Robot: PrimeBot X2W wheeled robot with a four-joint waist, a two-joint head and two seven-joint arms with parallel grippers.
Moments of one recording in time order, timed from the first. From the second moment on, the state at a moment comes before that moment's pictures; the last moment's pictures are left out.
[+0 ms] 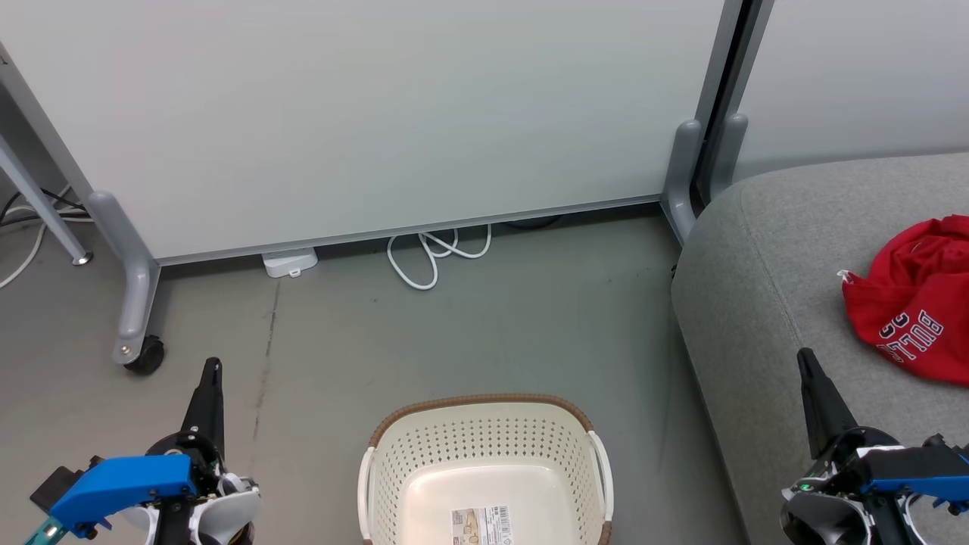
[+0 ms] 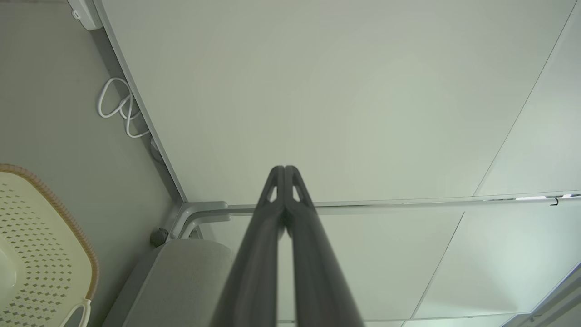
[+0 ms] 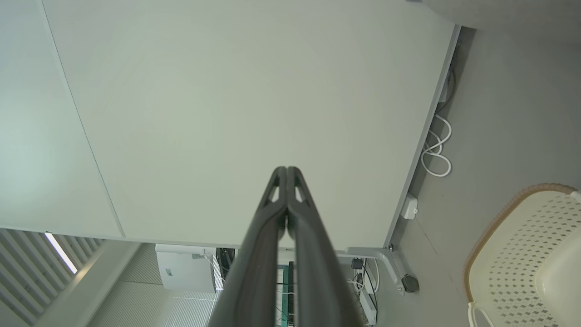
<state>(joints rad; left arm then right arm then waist) -0.10 0.05 0.11 0.25 -1.58 -0.13 0.10 -0.10 -0.05 -0.11 0.24 1.58 0.13 0.11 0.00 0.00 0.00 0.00</state>
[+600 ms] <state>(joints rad) -0.10 0.05 0.11 0.25 -1.61 -0.13 0.11 -0.10 -0.05 -0.11 0.24 1.61 0.13 0.11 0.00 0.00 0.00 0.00</state>
